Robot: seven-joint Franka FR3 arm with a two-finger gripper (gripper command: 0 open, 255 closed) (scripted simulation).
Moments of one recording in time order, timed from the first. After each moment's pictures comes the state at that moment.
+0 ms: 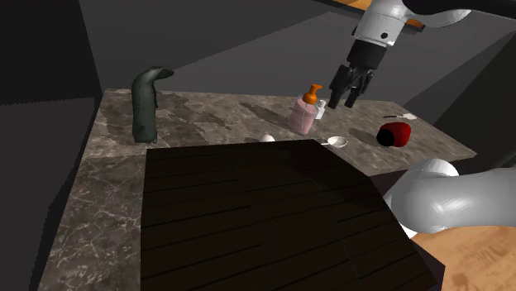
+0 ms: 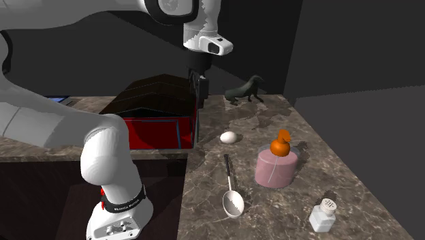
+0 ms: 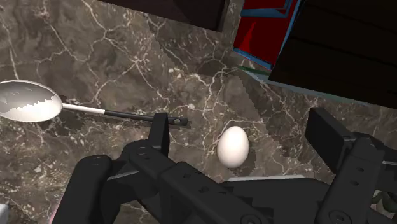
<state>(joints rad) -0.02 -0.83 -0.01 -2.42 0.11 1.51 0.08</state>
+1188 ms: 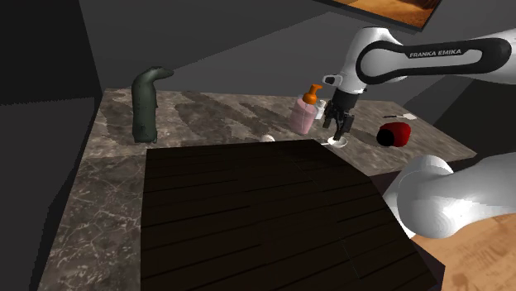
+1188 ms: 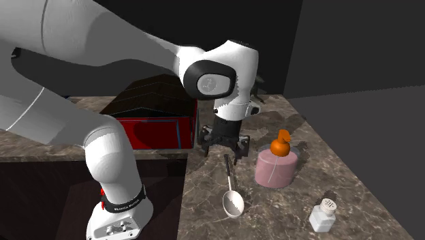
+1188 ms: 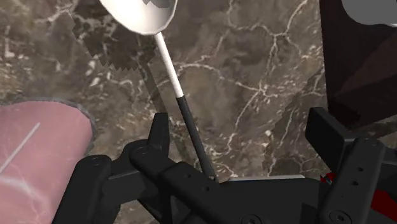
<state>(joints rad) 0.17 -0.66 -0.48 -2.63 -0.28 1.89 -1.01</state>
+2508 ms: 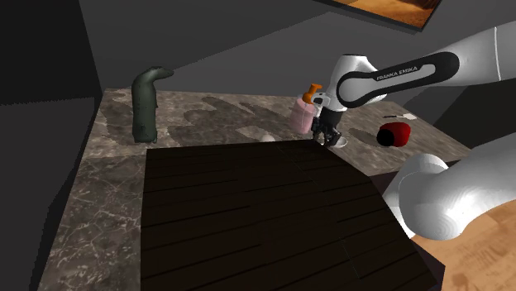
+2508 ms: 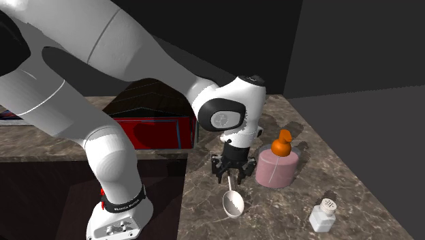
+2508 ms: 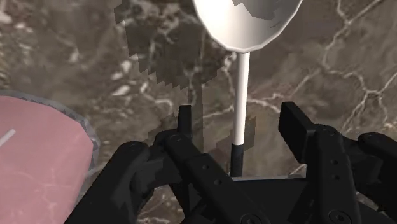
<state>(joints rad) 0.25 -0.45 -0.64 -2.68 -0.35 2.16 -1.30</state>
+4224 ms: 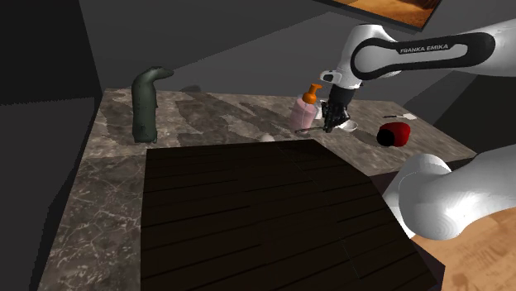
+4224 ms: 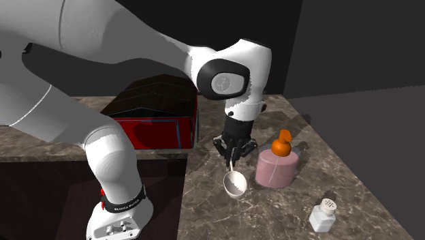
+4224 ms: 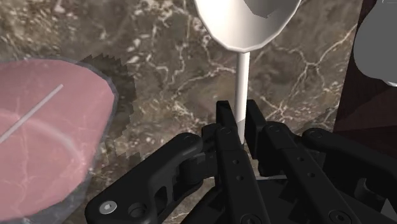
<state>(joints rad) 0.24 -0.58 -0.56 -2.56 -0.32 1.90 -1.28</state>
